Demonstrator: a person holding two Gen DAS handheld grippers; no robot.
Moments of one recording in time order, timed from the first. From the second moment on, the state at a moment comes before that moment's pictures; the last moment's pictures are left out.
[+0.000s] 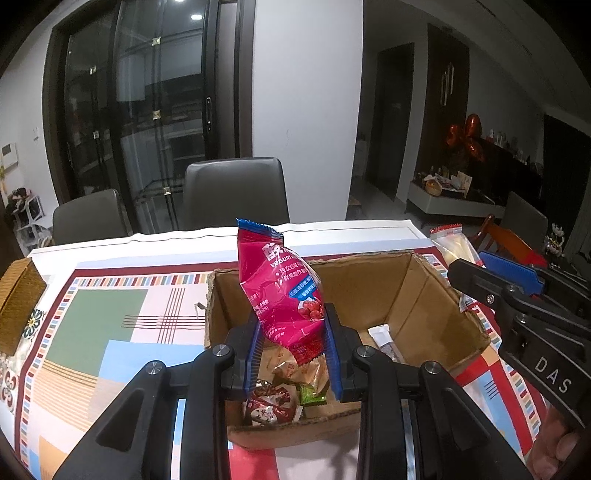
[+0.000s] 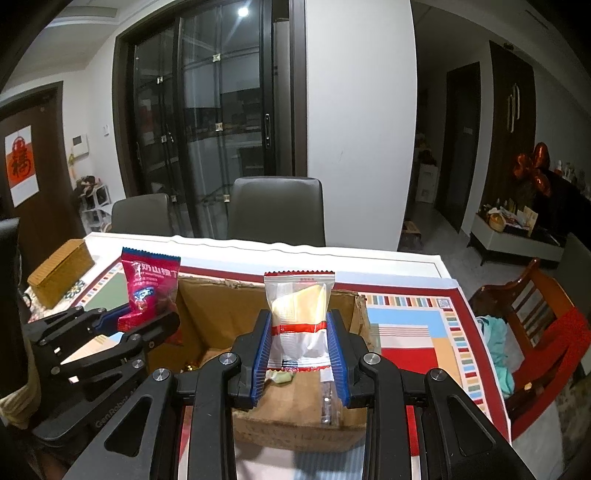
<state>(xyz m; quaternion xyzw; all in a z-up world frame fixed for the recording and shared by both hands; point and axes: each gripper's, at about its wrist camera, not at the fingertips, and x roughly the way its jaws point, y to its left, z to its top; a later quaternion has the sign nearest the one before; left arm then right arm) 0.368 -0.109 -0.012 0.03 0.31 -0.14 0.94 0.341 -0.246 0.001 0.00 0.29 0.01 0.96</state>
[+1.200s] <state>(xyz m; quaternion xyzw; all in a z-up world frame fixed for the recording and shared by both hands) 0.316 -0.075 0.020 0.02 0.27 -0.08 0.96 0.287 -0.239 0.033 -0.01 0.24 -0.03 0.97</state>
